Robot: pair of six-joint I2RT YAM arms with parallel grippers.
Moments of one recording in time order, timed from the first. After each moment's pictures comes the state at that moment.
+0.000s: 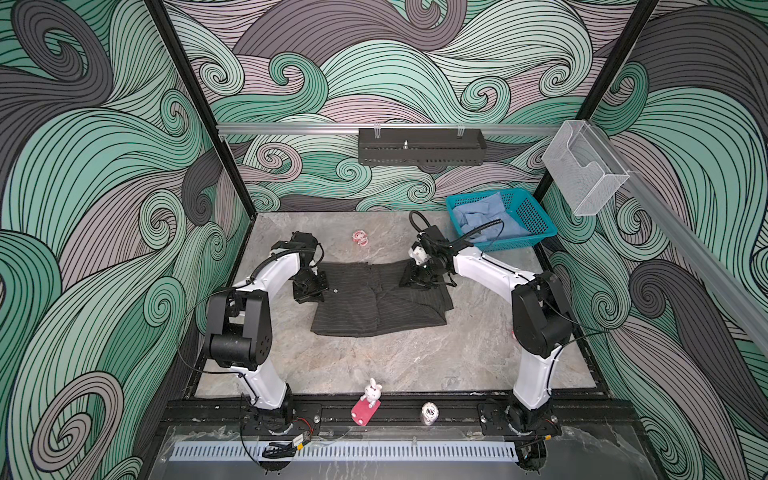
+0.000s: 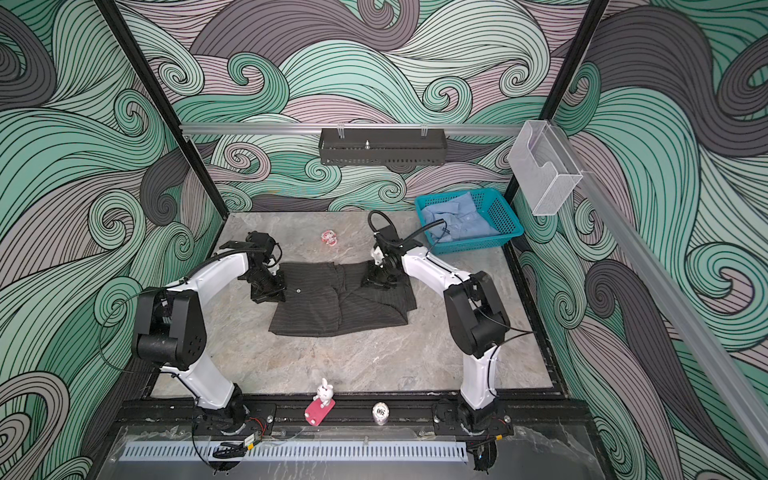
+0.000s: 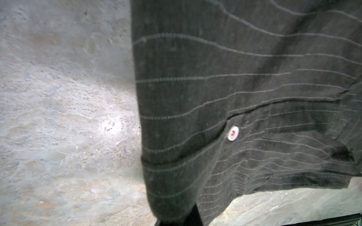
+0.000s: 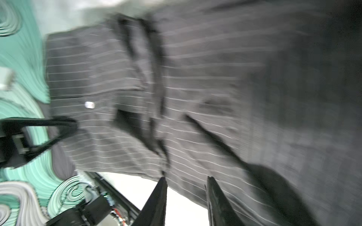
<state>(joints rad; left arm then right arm) -0.11 1.70 1.24 -1.05 0.19 -0.36 0.55 1.94 1.50 -0.67 -0.46 0.55</state>
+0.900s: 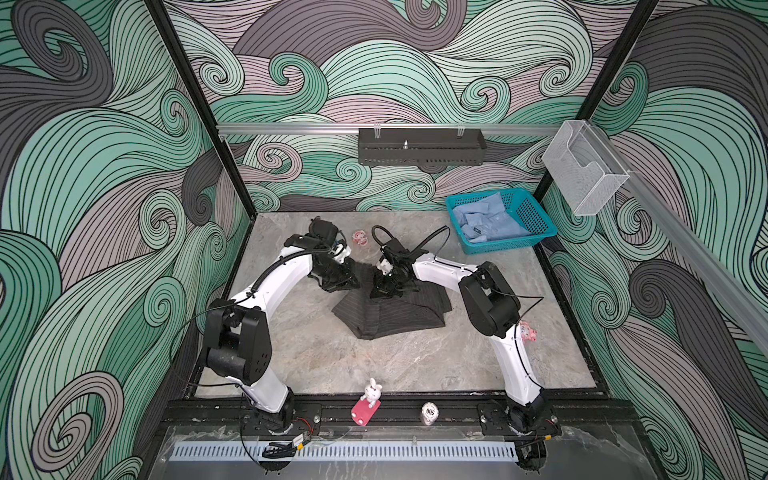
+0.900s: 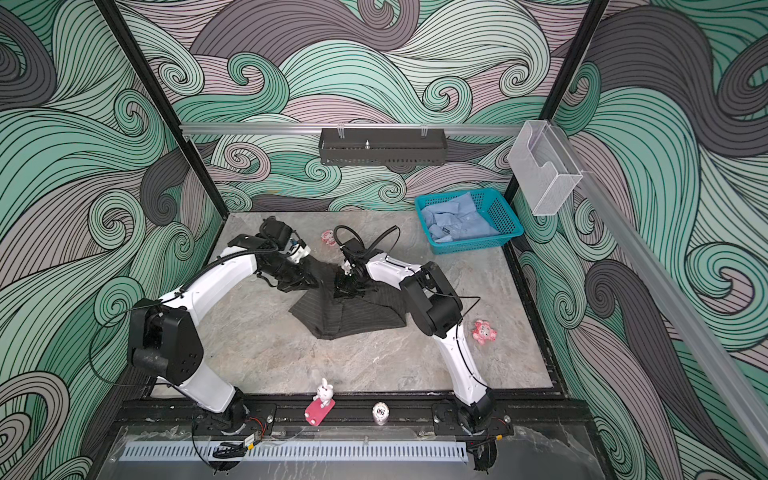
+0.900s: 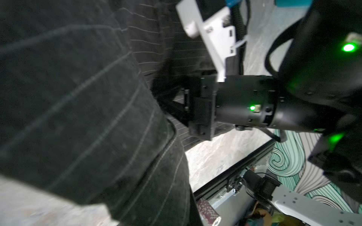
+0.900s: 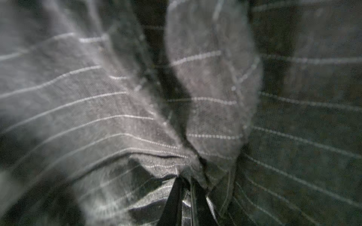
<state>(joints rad) -0.33 1.65 1.34 -0.93 0.56 -0.44 0.68 2.27 1.67 -0.57 -0.51 0.70</state>
